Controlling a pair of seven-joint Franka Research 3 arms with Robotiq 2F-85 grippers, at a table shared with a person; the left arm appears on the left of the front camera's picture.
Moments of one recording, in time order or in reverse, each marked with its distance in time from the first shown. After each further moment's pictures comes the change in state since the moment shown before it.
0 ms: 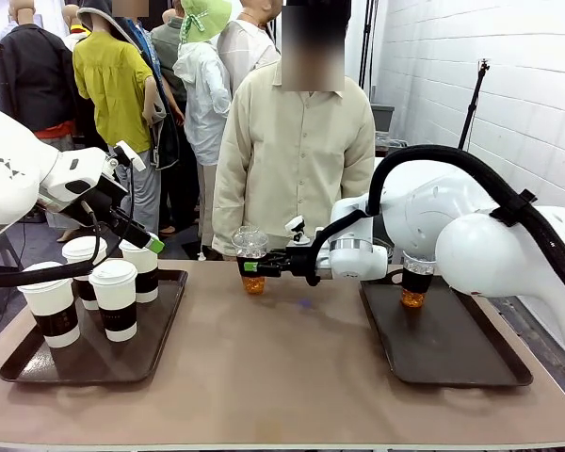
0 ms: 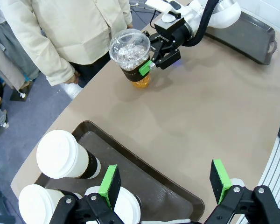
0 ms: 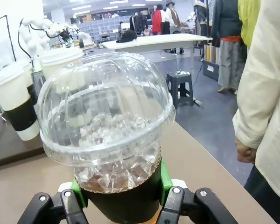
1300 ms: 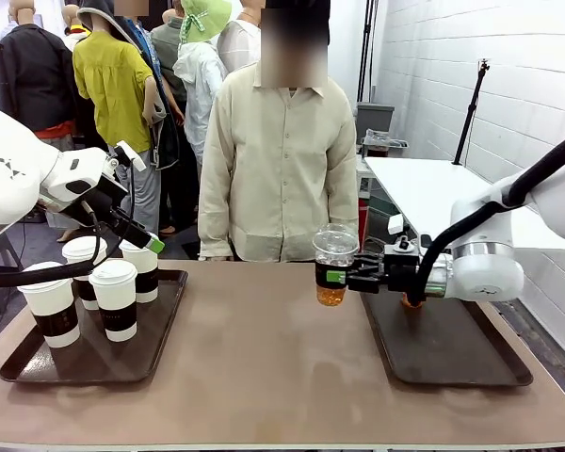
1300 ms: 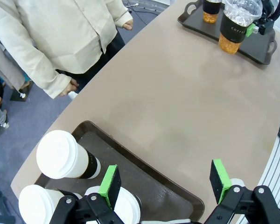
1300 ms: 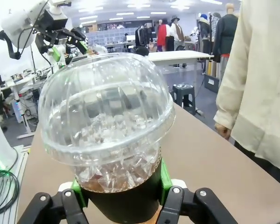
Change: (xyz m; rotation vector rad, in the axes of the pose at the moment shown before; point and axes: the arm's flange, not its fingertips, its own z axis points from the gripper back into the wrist) left arm 0.000 0.000 0.000 0.000 0.001 -0.001; right arm 0.019 0.136 0.236 0.011 -0.060 0.026
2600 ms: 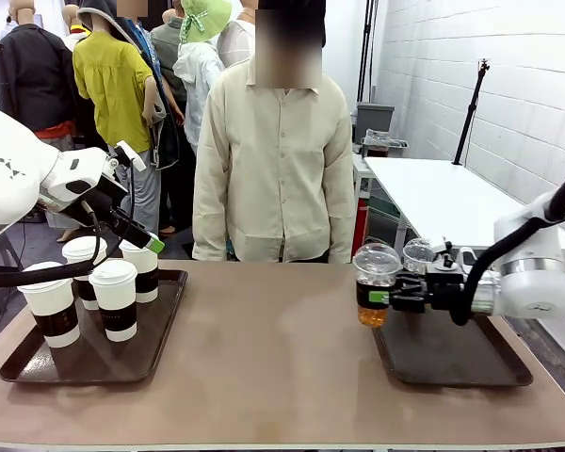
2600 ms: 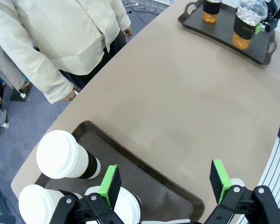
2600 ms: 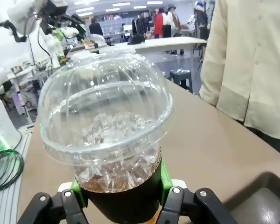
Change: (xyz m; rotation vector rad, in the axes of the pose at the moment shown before) left arm 0.000 0.000 0.000 0.000 0.000 0.000; right arm -0.034 -0.005 0.090 -0.021 0.059 -0.033
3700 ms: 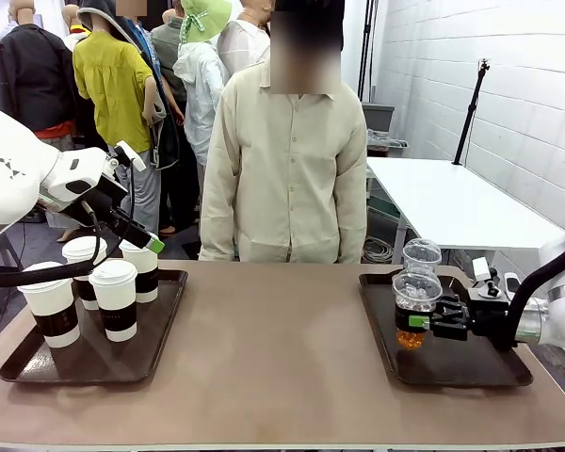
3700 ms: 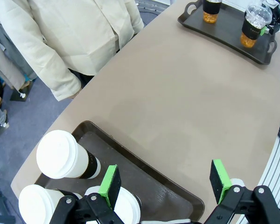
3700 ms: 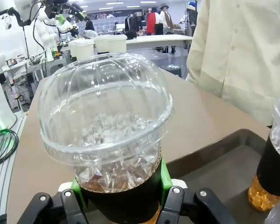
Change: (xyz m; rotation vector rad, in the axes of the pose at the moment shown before) left arm 0.000 0.000 0.000 0.000 0.000 0.000; right arm -0.055 -0.003 0.068 -0.041 0.006 0.038
